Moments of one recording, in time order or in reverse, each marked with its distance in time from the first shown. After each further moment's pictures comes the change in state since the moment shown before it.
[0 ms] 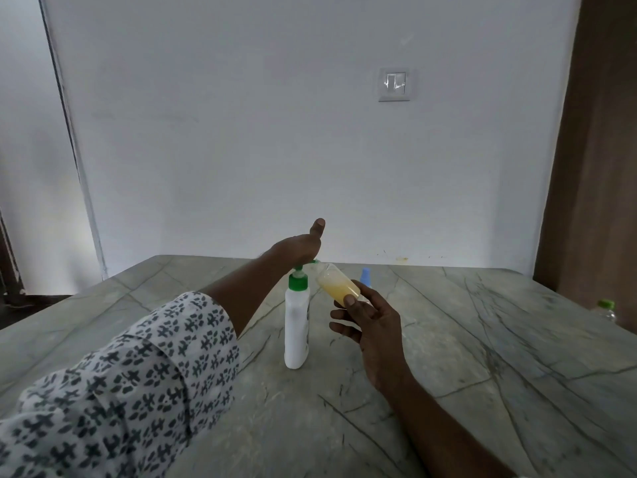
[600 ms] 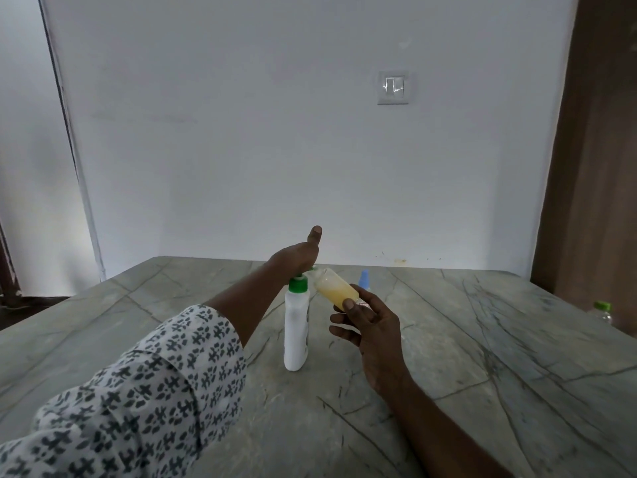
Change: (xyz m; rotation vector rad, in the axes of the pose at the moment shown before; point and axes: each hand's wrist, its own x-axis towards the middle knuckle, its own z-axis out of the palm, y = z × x) left_hand -0.007 -0.005 0.006 -0.050 -0.007 -0.015; right_hand -0.002 -0.001 0.000 0.006 0.008 0.021
